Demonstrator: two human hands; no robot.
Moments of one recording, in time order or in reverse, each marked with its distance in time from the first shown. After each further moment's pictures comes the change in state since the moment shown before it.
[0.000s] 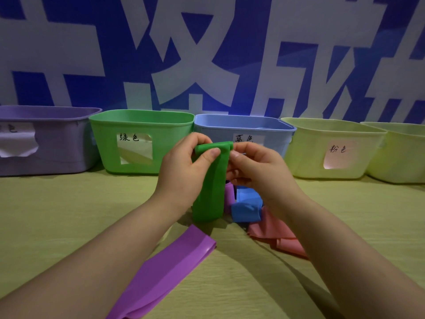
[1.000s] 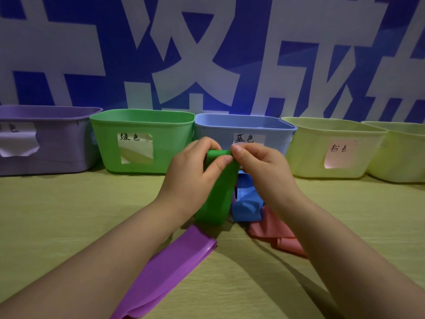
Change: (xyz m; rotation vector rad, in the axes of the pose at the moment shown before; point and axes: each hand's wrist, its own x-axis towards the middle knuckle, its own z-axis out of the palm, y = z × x) left_hand -0.005 0.001 0.001 0.208 -0.080 0.148; right_hand 0.000 0.005 -0.002 -0.232 0.119 -0.140
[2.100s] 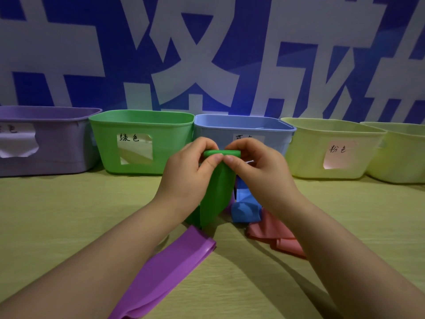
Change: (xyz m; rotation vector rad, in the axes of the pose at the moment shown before) left_hand 0.001 -0.001 -0.002 -0.040 -0.006 -0.081; right_hand 0.000 0.001 -0.001 -0.254 -0.002 -0.133
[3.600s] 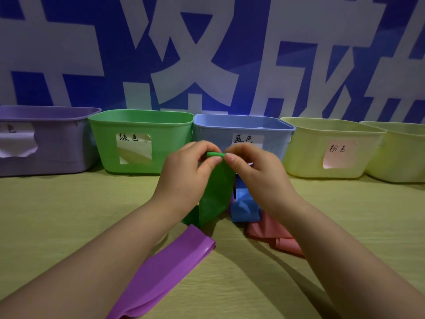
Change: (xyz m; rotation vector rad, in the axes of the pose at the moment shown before) left_hand 0.003 -0.001 -0.001 0.047 0.001 0.023; right_hand 0.001 0.004 -0.001 -0.132 -0.042 0.029
